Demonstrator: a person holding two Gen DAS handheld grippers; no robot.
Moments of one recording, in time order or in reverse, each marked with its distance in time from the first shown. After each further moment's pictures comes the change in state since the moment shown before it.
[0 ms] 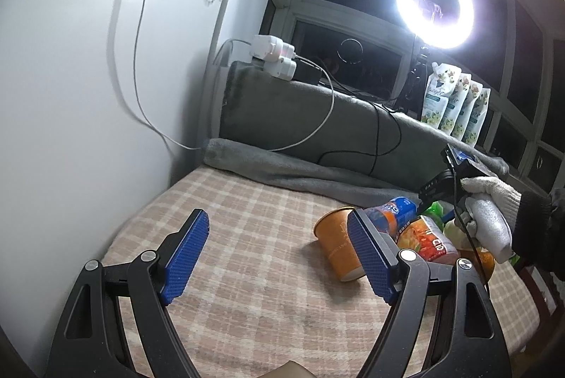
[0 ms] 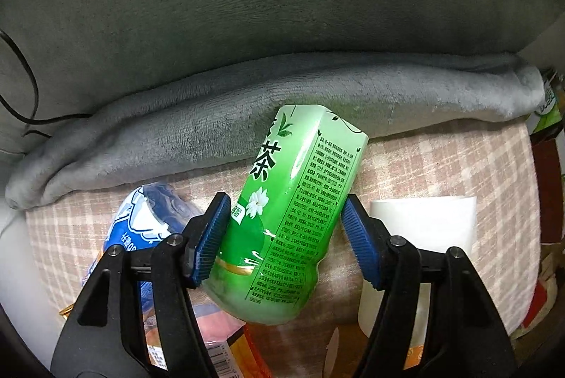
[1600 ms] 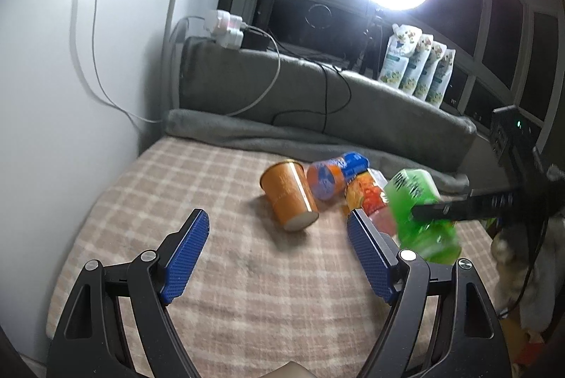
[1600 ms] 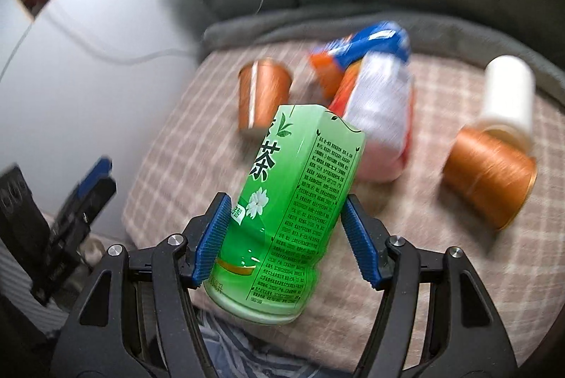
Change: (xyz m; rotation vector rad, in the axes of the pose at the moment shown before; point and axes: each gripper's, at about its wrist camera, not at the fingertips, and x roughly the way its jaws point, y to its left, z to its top) left arm -0.027 -0.049 -0.013 0.068 0.163 -0.100; right arm -0.127 -0.045 -0.258 -0.552 -0.085 0.538
